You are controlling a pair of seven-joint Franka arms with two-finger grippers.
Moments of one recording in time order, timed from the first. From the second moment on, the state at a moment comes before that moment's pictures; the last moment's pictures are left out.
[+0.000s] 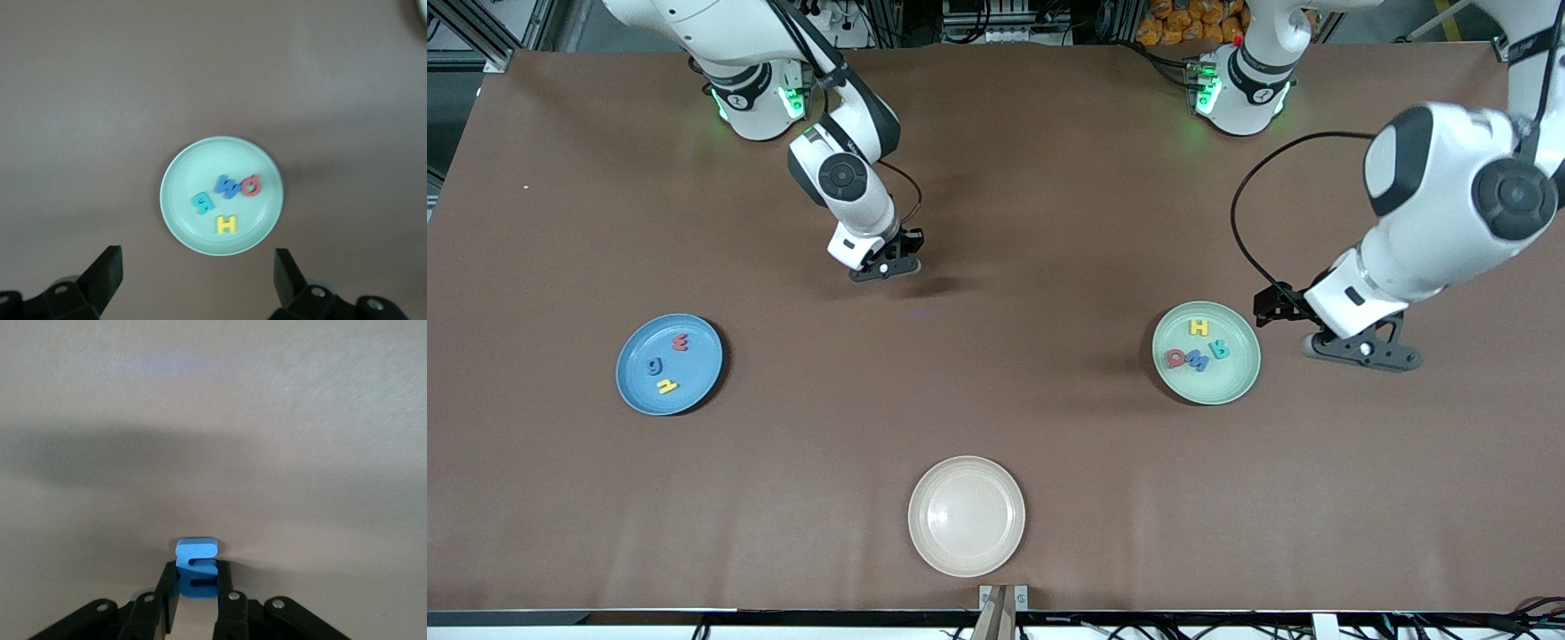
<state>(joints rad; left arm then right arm) -0.14 0.16 -0.07 -1.74 -0.05 1.95 -0.11 0.38 0.35 0.27 -2.37 -0.01 2.65 0.49</state>
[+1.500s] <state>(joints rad) -0.04 -0.11 -0.09 -1.75 -0.06 1.75 -0.15 -0.09 0.30 0.03 -2.12 -0.34 2.44 0.23</state>
